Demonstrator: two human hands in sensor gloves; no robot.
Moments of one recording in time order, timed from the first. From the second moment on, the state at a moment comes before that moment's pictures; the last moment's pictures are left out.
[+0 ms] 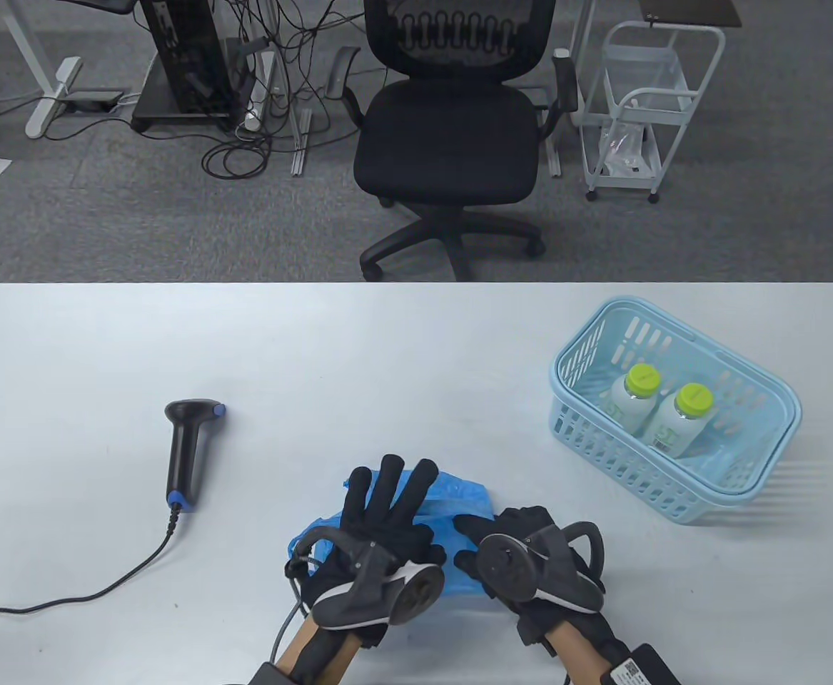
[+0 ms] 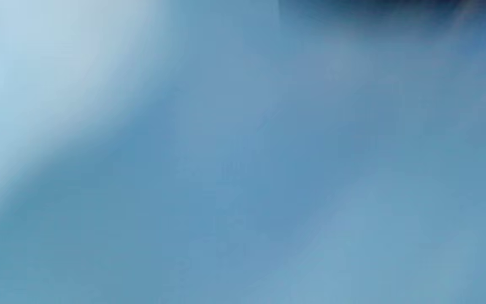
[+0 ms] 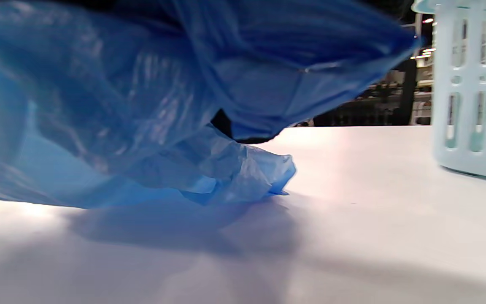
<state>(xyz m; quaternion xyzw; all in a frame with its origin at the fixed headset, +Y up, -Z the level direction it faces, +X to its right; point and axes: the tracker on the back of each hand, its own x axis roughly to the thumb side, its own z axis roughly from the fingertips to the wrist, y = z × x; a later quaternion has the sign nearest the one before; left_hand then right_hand) -0.078 -0.707 -0.220 0.00 -0.24 -0.15 0.96 0.089 -0.699 -0.215 0.23 -0.03 0.97 0.07</state>
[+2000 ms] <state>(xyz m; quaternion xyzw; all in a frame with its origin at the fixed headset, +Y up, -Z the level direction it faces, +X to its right) -0.077 -0.669 -0.213 -0.02 -0.28 -0.07 0.96 0.076 -0.723 -0.222 0.22 0.11 0.97 -0.02</state>
